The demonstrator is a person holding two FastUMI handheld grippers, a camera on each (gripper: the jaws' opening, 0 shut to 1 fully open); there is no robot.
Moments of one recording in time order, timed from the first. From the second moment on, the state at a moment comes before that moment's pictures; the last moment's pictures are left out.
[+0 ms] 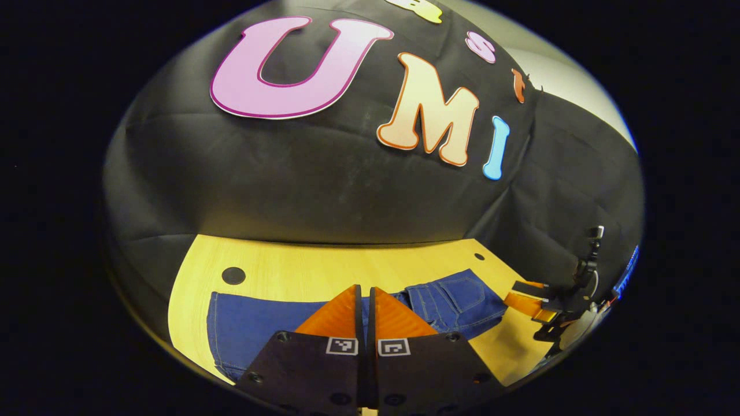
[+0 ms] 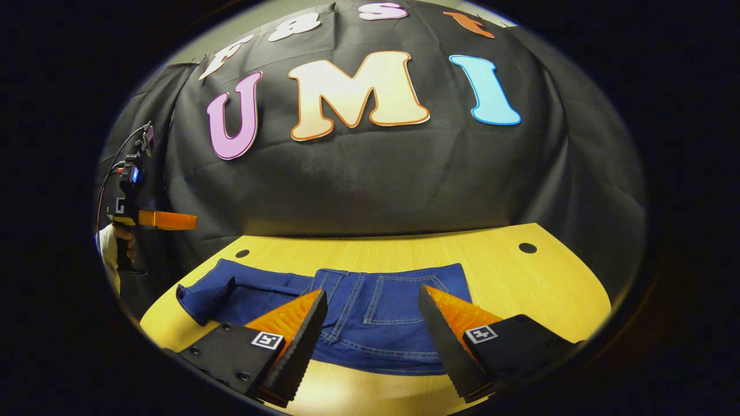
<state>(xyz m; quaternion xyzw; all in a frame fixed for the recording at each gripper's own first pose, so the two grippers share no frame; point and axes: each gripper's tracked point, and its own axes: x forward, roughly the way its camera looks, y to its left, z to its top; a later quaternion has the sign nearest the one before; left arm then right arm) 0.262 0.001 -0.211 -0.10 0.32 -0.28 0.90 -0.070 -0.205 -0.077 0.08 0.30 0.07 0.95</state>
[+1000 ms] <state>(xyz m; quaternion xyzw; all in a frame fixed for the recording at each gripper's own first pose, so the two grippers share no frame) 0.202 0.181 -0.384 0.01 0.49 -0.15 0.86 -0.100 -0.192 -0.089 0.08 0.32 0.02 0.94</state>
